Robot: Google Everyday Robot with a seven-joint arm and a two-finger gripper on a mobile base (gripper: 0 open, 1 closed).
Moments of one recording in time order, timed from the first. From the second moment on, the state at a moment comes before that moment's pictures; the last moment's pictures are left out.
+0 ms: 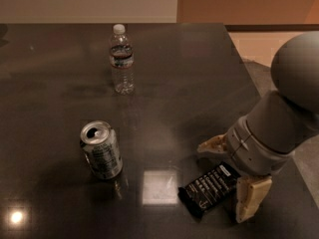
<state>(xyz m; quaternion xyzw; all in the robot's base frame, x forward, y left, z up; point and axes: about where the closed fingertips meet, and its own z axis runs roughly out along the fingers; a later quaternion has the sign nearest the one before) 0.342 -0.126 0.825 -0.82 0.56 0.10 0.12</state>
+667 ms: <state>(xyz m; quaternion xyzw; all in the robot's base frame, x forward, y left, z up) 0.341 -0.125 0.823 -0.82 0.56 0.11 0.10</state>
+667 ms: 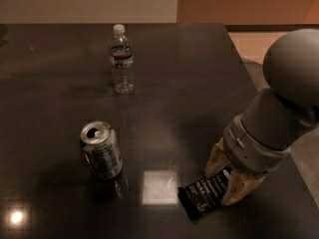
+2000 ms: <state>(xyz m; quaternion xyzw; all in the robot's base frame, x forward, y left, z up) 0.427 -0.119 0.871 -0.77 0.62 0.09 0.13</state>
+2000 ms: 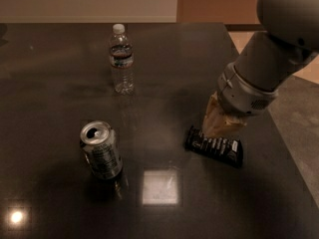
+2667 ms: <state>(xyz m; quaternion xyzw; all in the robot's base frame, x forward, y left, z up) 0.494 -0.093 0.891 -0.75 0.64 0.09 0.16</state>
